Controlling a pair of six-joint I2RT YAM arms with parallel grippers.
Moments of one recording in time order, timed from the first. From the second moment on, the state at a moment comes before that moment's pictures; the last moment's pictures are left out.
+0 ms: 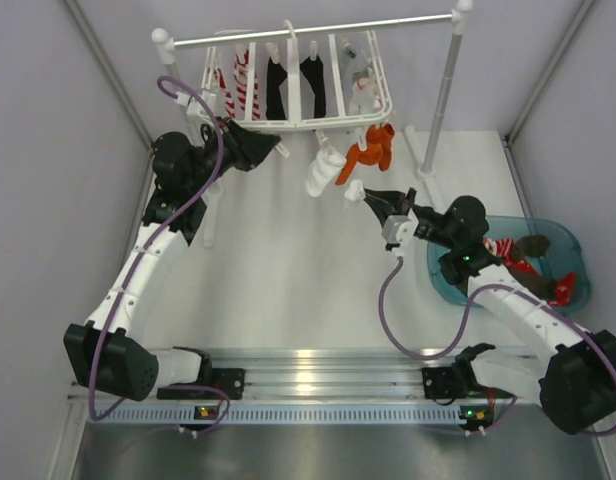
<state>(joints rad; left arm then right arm) -0.23 1.29 1.26 0.16 0.51 -0.60 0.39 1.08 0.72 0.50 -0.80 -0.92</state>
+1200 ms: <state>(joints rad) -0.22 1.34 1.25 0.27 0.61 -0.89 0.65 1.70 0.95 1.28 -0.42 -0.83</state>
